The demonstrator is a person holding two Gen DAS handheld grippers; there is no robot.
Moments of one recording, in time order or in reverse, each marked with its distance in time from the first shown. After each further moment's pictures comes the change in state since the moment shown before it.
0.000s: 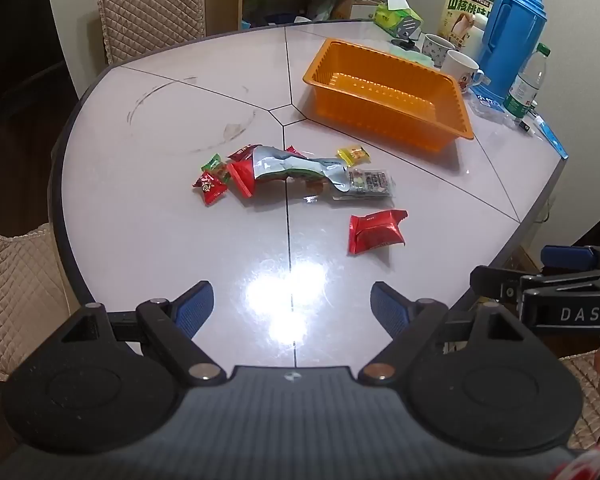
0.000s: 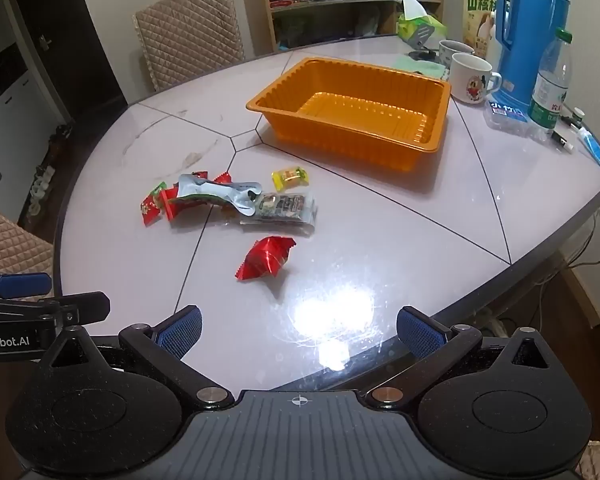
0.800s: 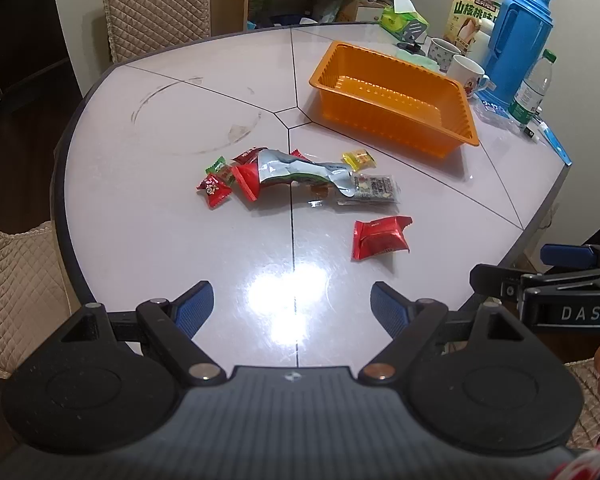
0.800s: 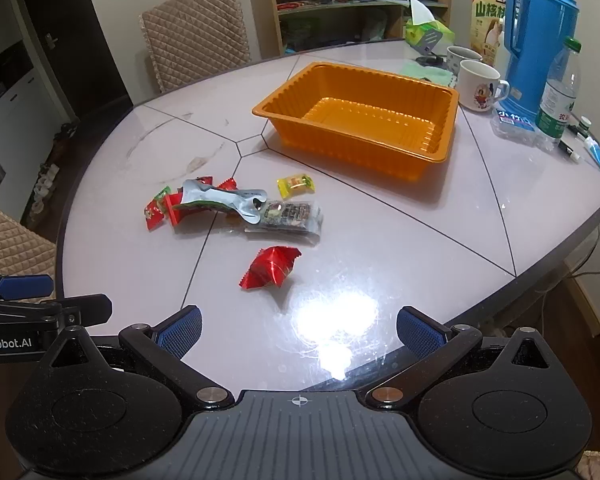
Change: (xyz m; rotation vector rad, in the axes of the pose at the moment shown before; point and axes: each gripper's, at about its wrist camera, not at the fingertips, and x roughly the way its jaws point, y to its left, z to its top) left arm 0.000 0.000 0.000 -0.001 0.001 -0.001; right arm 0.004 0.001 0.007 -0.001 -0.002 -0.002
